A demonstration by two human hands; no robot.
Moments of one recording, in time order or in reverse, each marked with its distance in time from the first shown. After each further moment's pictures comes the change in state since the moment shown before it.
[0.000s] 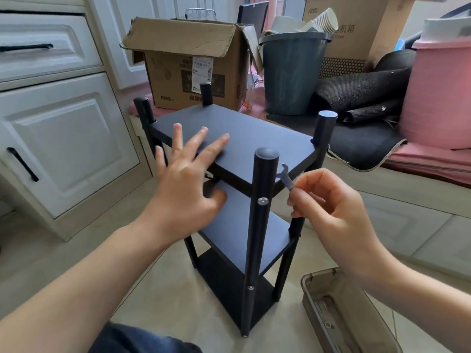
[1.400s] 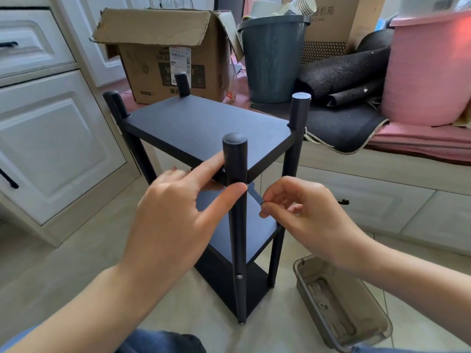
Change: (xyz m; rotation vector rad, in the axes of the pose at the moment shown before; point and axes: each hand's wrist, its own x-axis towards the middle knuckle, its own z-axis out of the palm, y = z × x) left_hand -0.041 0.047 0.005 -0.083 0.148 -0.022; right_hand -0.006 0.014 -0.009 -0.351 -0.165 -0.008
